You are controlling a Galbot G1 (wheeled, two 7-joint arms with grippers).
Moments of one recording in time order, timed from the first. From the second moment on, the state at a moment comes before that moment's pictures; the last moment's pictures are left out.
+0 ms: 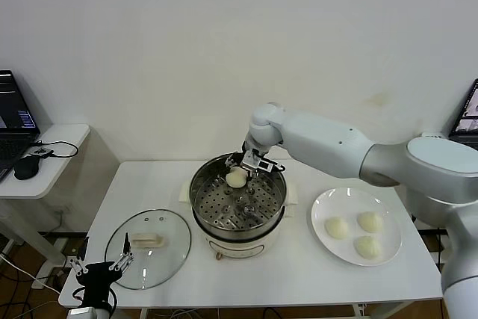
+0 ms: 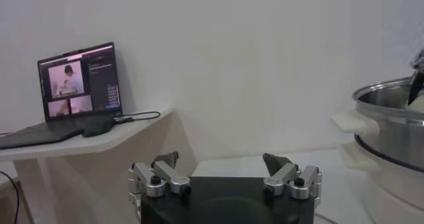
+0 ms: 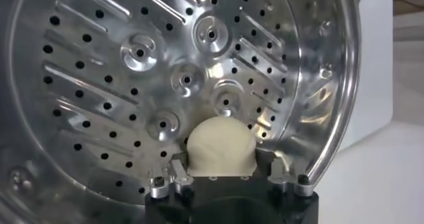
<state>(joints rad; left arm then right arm) 1.76 -1.31 -0.64 -2.13 -0.11 0.00 -0.29 0.42 1.29 -1.21 1.03 -0.24 0.44 -0.90</state>
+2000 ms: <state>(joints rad) 1.81 -1.27 -0.69 -2.19 -0.11 0.11 -0.29 -0.15 0.59 -0.72 1.41 -0.18 -0.29 -1.00</state>
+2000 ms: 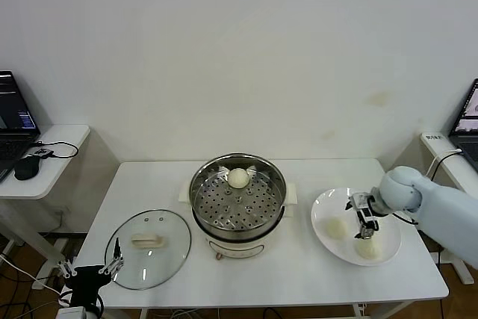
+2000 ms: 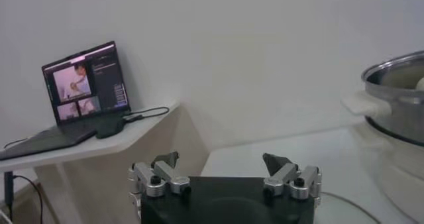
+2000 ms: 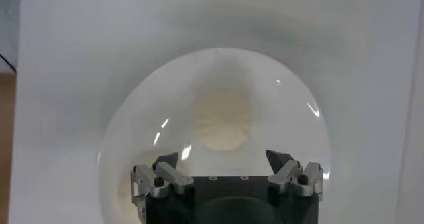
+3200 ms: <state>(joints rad) 1.80 -1.27 -0.69 -2.20 -0.10 0.11 -0.30 0.05 0.60 -0.82 1.44 -0.07 -0.37 -1.00</state>
